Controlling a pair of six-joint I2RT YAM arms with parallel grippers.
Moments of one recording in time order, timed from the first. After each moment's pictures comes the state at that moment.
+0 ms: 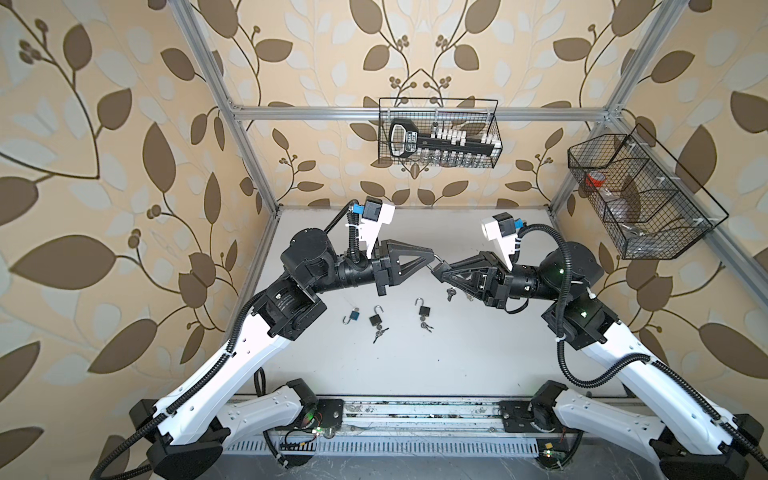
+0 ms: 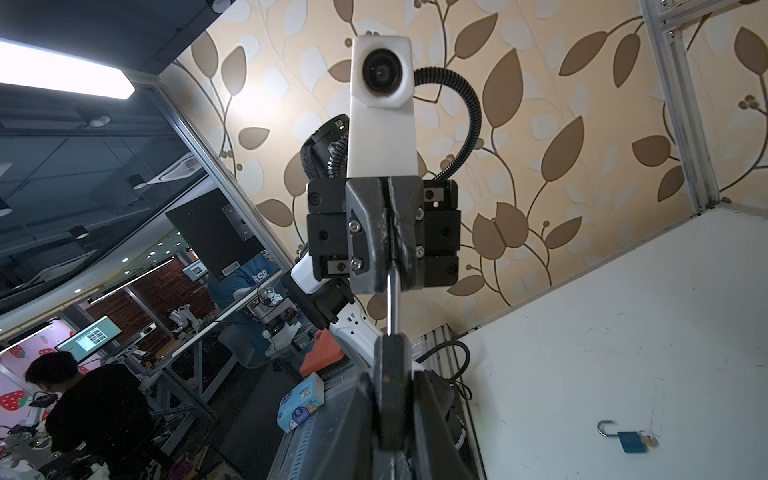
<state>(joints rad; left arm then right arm) -0.72 1.02 1.27 -0.09 0.67 -0.62 0.65 0.97 1.08 0.10 -0.81 0.70</state>
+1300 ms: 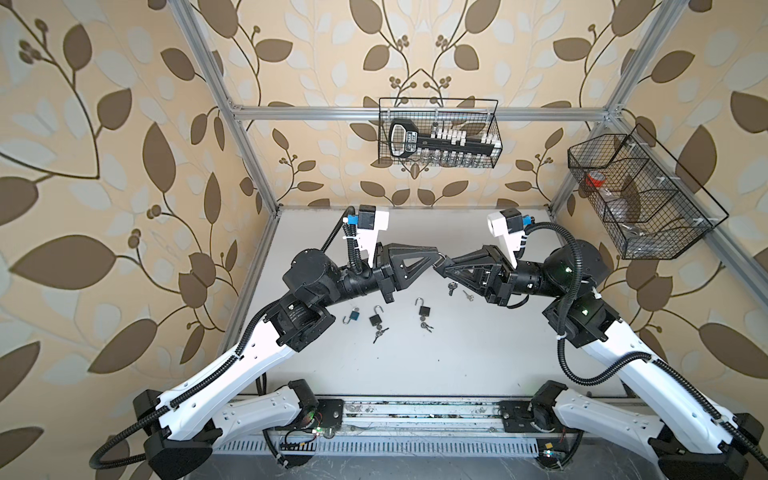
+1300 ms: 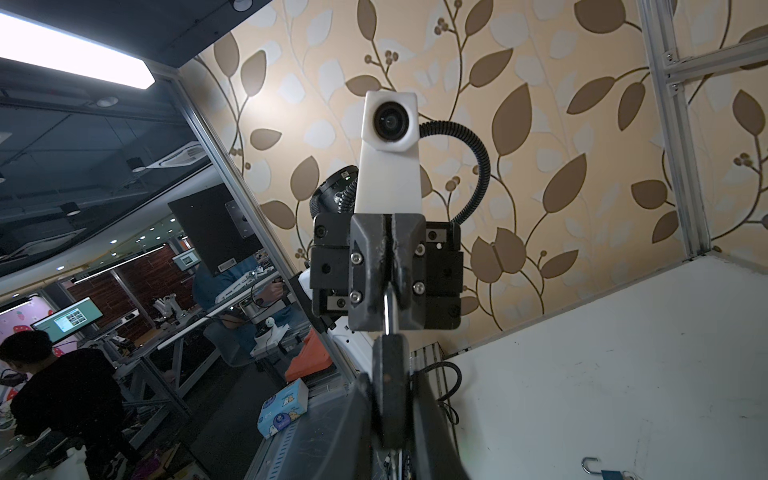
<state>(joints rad) -0.84 1.00 1.12 0.20 0.51 -0.66 0.64 0.99 1.11 0.15 -0.81 0.63</state>
